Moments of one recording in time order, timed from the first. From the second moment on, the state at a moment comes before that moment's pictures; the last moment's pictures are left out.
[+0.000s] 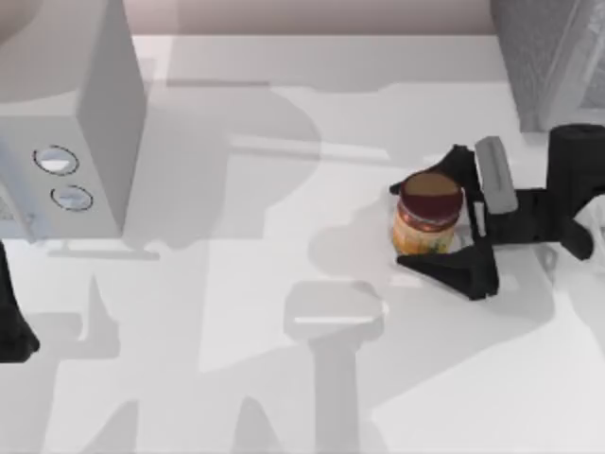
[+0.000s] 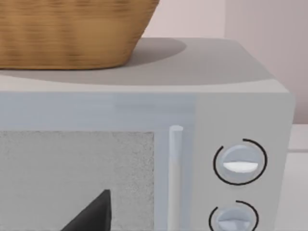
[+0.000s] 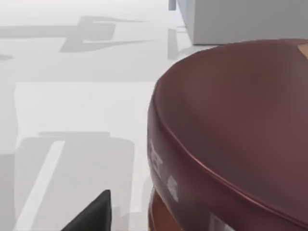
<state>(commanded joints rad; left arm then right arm) 0.00 0.00 0.00 0.00 0.00 0.00 0.13 2.40 1.10 0.78 -1.38 -0.52</state>
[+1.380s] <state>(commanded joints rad) 0.00 0.00 0.00 0.00 0.00 0.00 0.13 2.40 1.10 0.78 -1.38 -0.52</state>
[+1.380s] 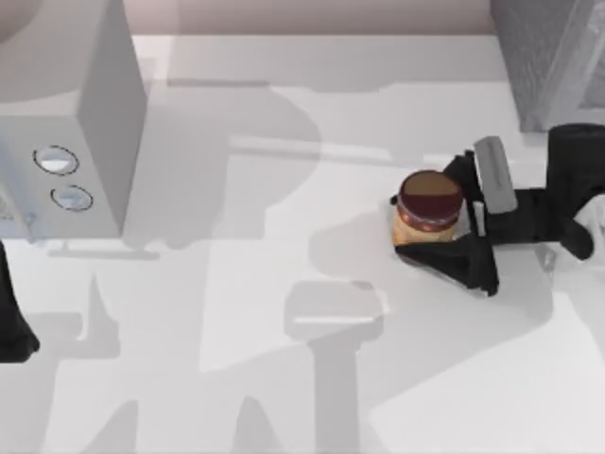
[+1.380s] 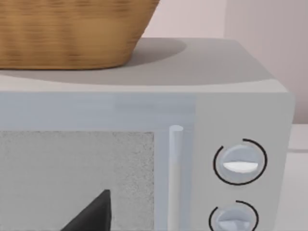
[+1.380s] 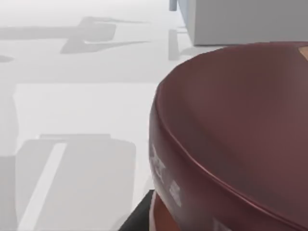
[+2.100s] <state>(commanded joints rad) 0.00 0.00 0.00 0.00 0.00 0.00 0.13 2.00 1.16 0.31 -1.38 -0.51</state>
